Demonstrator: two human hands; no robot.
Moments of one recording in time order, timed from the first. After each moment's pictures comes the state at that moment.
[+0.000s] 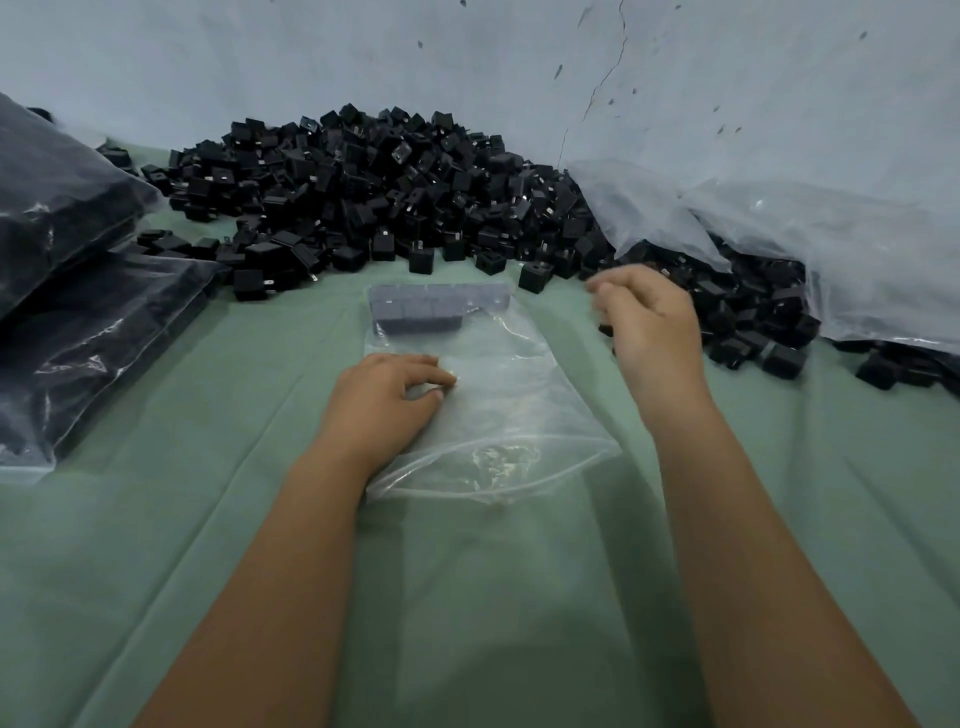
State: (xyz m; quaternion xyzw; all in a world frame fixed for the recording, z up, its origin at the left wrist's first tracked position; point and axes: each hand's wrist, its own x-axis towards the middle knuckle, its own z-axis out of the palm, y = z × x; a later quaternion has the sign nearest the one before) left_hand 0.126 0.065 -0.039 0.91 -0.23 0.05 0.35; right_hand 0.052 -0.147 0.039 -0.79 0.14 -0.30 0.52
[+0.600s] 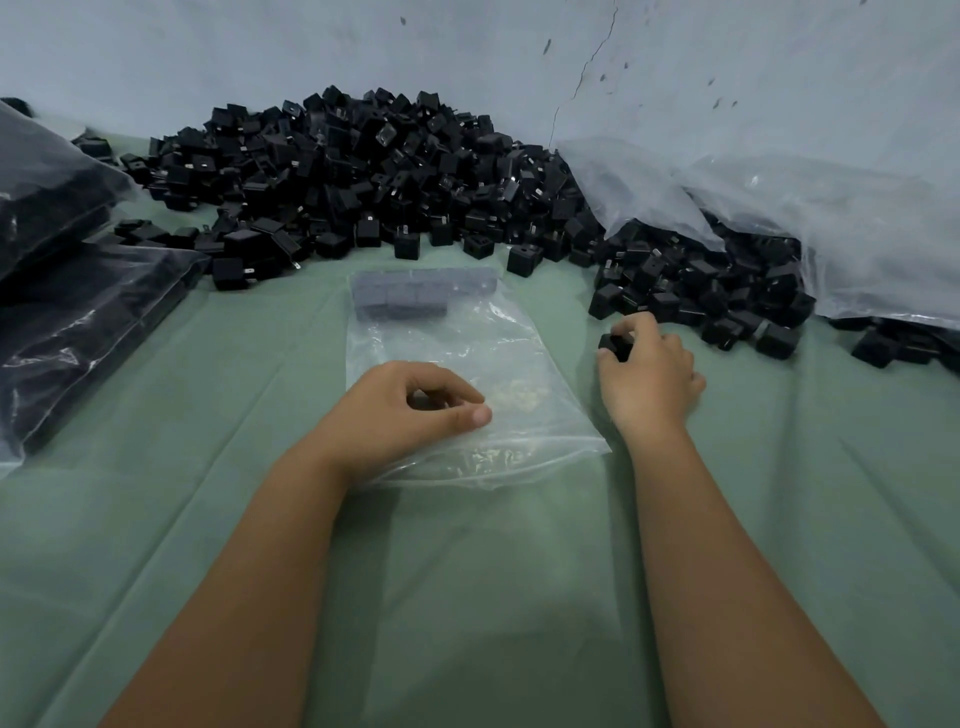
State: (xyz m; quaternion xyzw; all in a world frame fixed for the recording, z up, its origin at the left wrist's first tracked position) left_hand 0.092 0.059 -0.023 0.80 -0.29 -0.13 0.50; right_hand 0.070 -0.197 -0.044 -0.88 0.32 -0.27 0.22
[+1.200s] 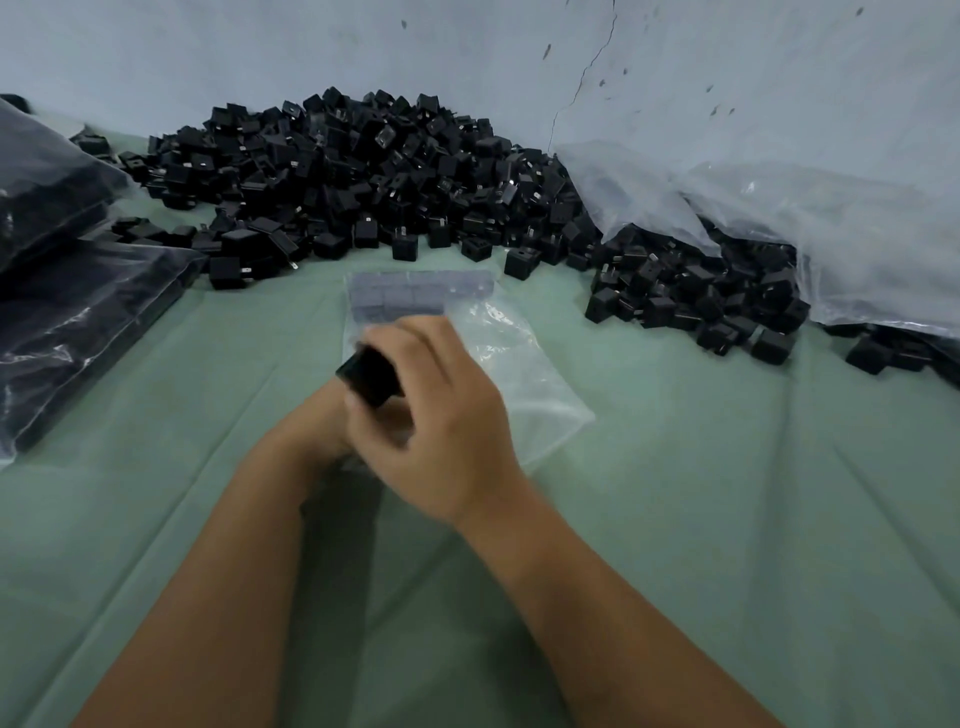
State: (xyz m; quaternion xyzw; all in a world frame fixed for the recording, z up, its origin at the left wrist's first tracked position) left_hand 0.098 0.071 -0.025 0.79 -0.27 -0.11 0.54; right_hand 0.033 -0.036 -0.009 -0.83 -0.18 -0.44 0.30
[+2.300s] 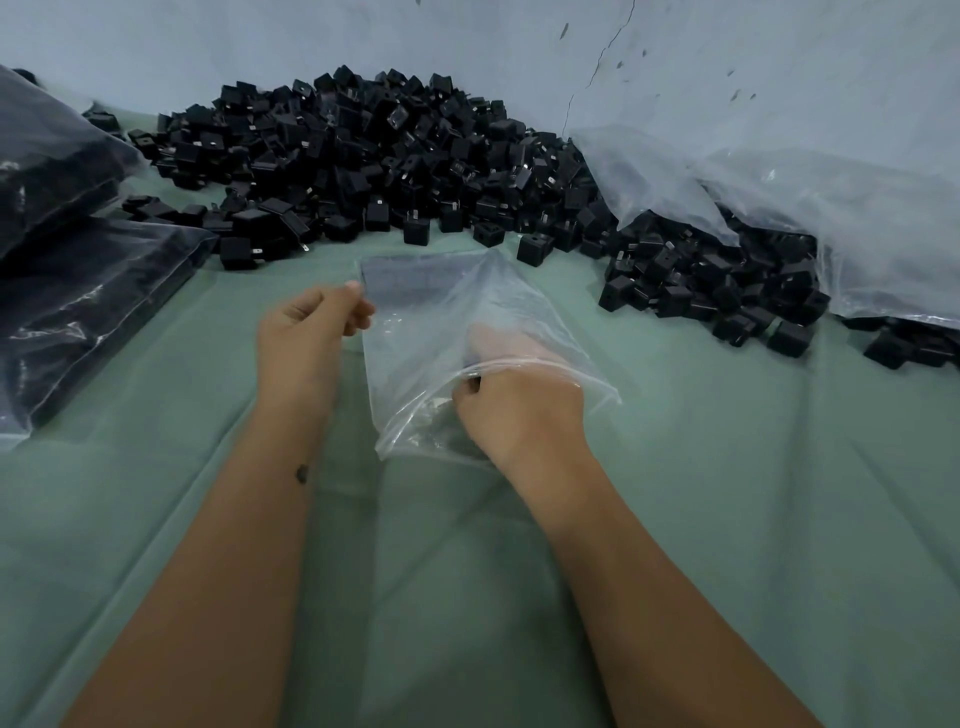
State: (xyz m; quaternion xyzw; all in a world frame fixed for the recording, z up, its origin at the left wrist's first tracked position) left_hand 0.112 0.077 -0.013 0.68 -0.01 0.11 0.73; right_hand 0.047 -0.075 -0.013 -0.98 0.08 -0.11 0.12
